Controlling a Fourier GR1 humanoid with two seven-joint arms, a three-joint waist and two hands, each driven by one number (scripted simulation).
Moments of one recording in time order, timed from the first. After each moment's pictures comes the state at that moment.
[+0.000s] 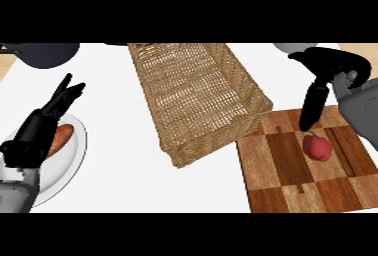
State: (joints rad) left arm -0.16 0.49 -0.12 -1.57 0.07 0.12 -0.02; right arm -0.87 -0.69 0.48 -1.31 0.09 0.58 1.00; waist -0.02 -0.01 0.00
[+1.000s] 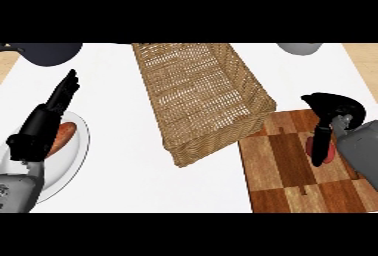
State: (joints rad) left arm -0.20 0.44 -0.07 -1.52 0.02 0.07 -0.04; right arm -0.60 -0.69 0.49 -1.34 0.24 0.61 0.96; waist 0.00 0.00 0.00
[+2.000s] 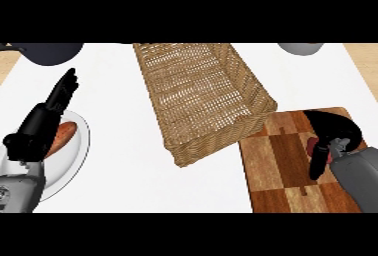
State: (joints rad) left arm -0.19 0.36 0.00 -1.57 -0.06 -0.01 0.01; right arm -0.39 -0.56 0.33 -1.38 0.57 0.60 0.83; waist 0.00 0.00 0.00
